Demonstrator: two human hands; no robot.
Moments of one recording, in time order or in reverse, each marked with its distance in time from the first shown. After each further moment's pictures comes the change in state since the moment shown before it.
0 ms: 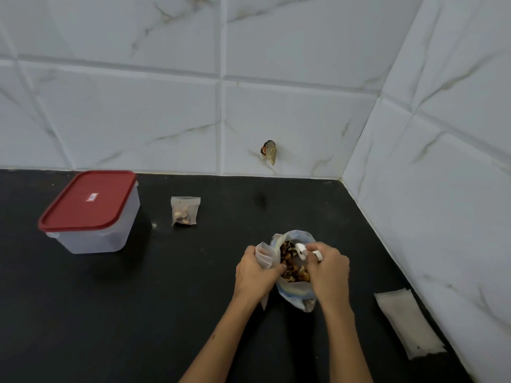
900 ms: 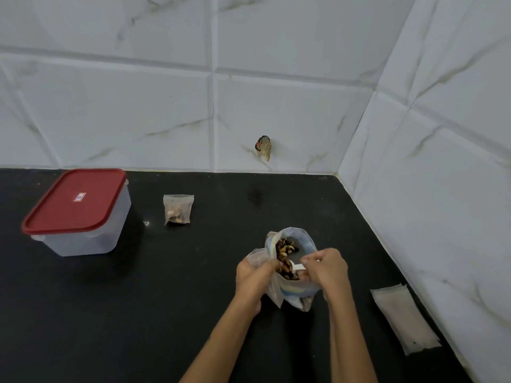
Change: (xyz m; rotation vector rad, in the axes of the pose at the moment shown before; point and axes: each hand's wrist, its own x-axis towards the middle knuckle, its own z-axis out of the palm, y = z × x) left_hand 0.005 -0.010 0.015 -0.501 -0.062 -0.292; right_hand 0.014 0.000 -0.006 0.222 -0.219 0.444
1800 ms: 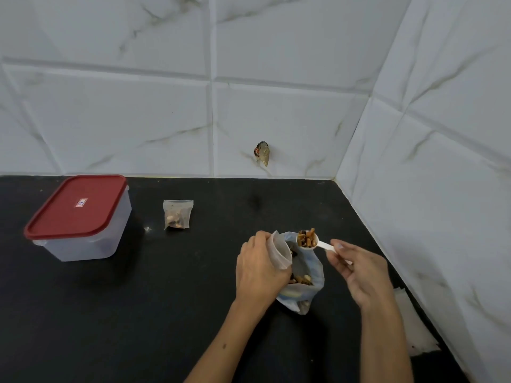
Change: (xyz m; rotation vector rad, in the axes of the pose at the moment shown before) left_hand -0.029 0.034 0.015 0.843 0.187 0.675; right_hand -0.027 -0.011 -0.057 0.855 0.005 0.070
